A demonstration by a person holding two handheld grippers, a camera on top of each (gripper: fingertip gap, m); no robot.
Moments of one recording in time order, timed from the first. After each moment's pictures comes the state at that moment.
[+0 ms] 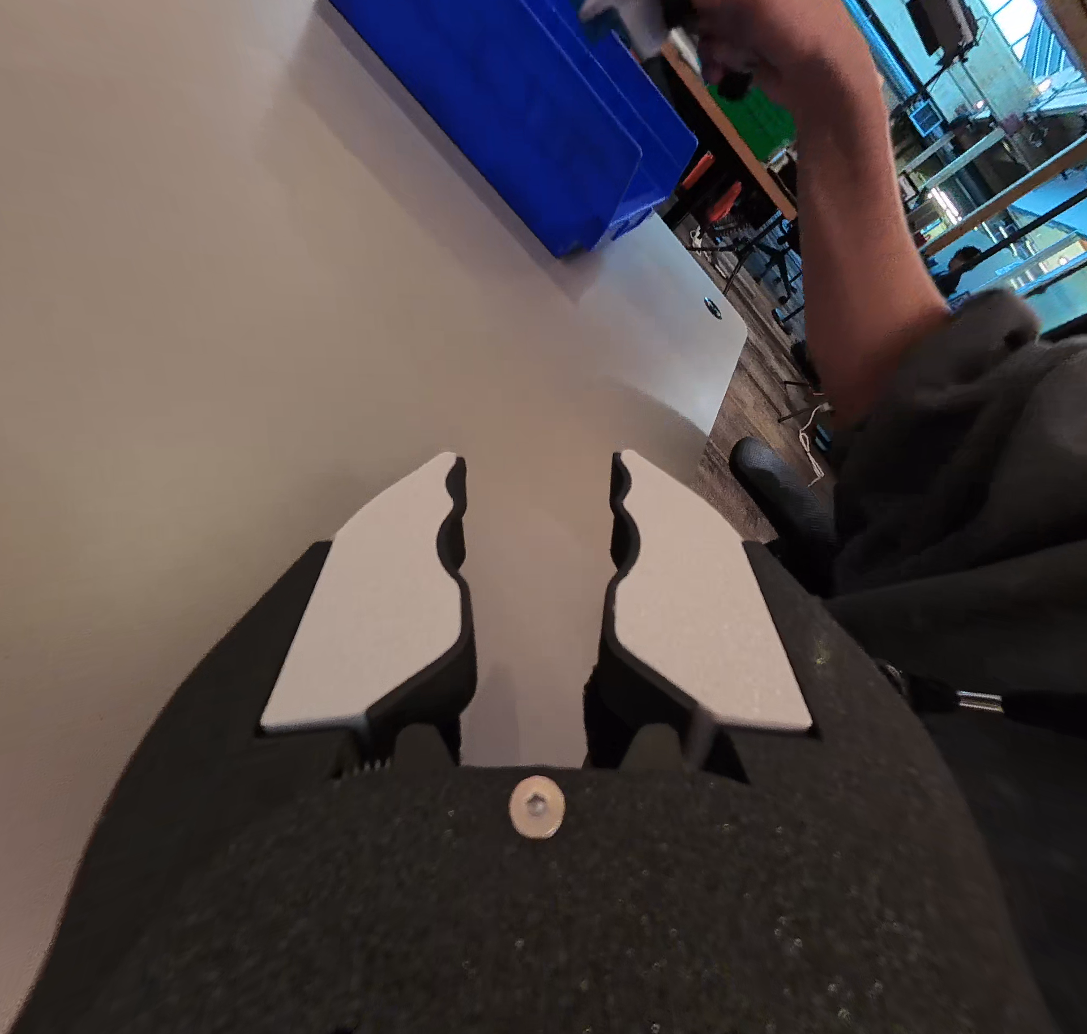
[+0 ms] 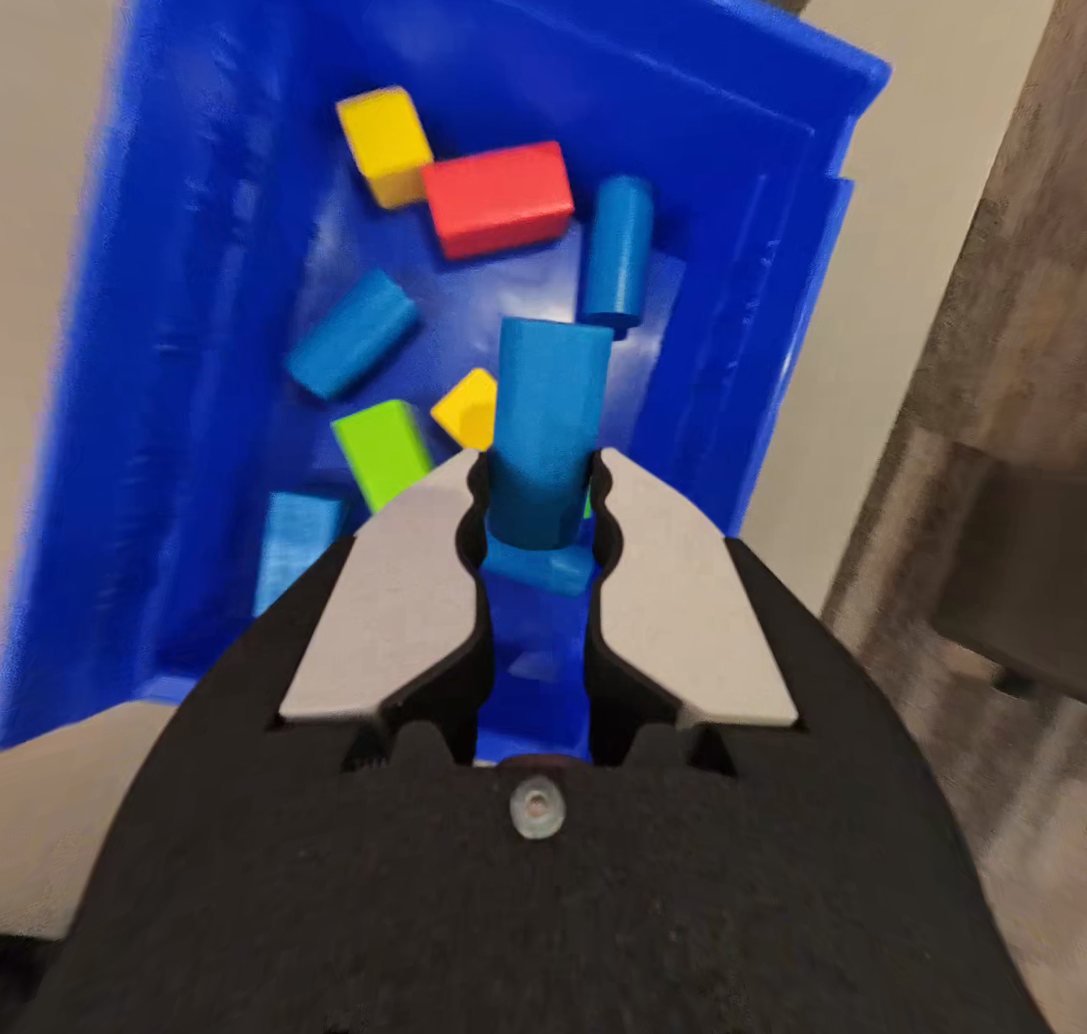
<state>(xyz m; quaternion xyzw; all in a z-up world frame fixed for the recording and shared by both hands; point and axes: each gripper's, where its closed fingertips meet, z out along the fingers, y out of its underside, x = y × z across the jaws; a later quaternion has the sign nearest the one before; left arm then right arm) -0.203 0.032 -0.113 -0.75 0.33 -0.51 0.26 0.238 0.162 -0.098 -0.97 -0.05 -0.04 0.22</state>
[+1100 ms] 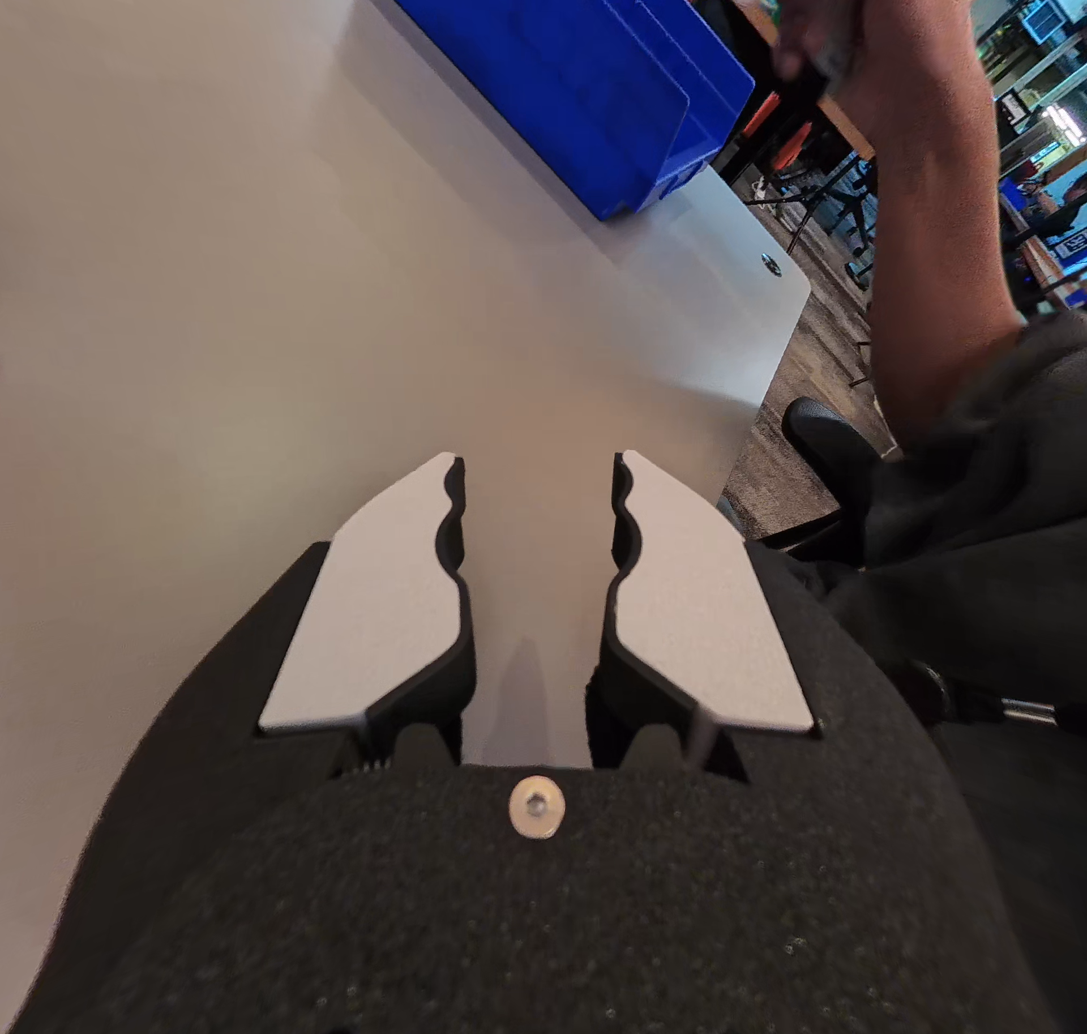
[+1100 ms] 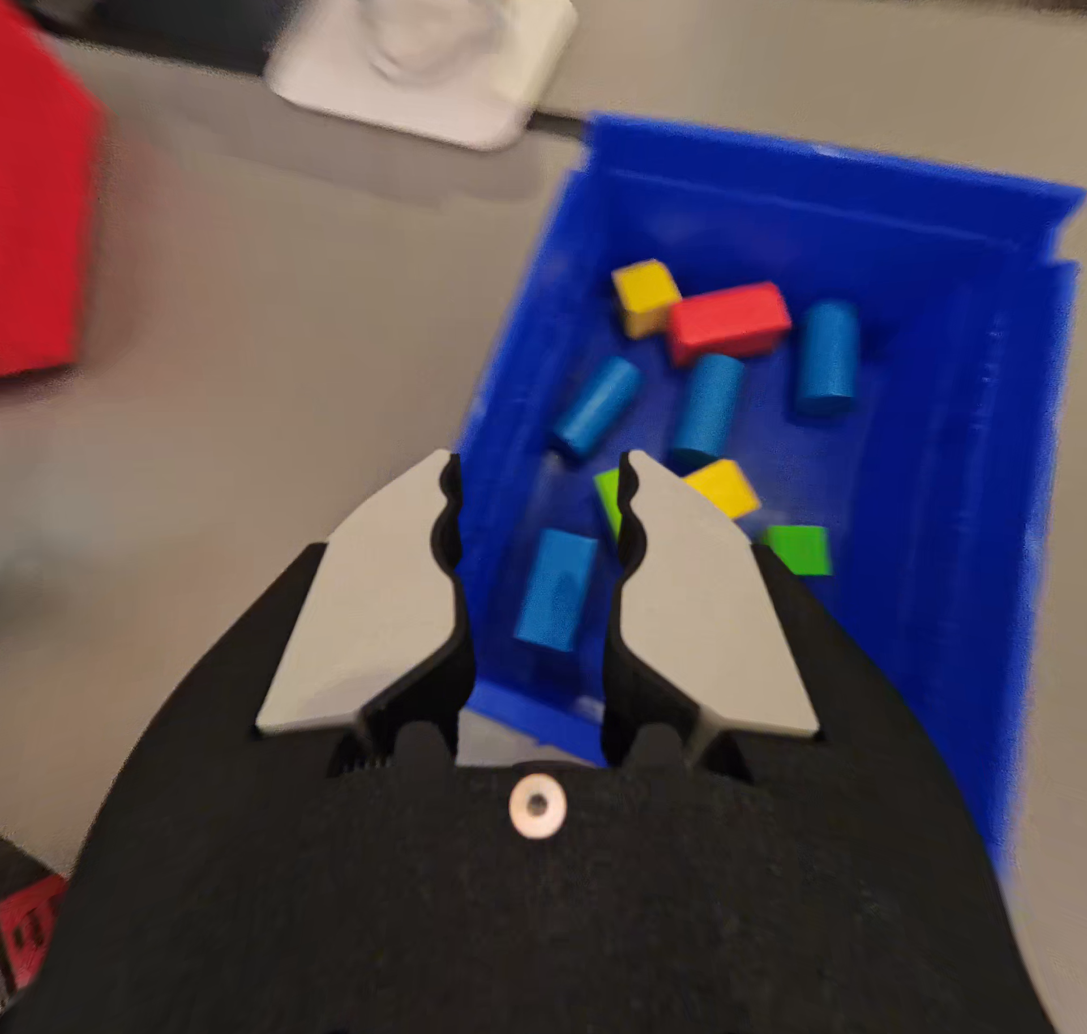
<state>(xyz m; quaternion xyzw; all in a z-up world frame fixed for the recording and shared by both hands) -0.223 0.038 -0.119 -0.77 0.36 -0.45 0.28 0.134 0.139 -0.056 -0.91 -0.04 0.08 0.40</state>
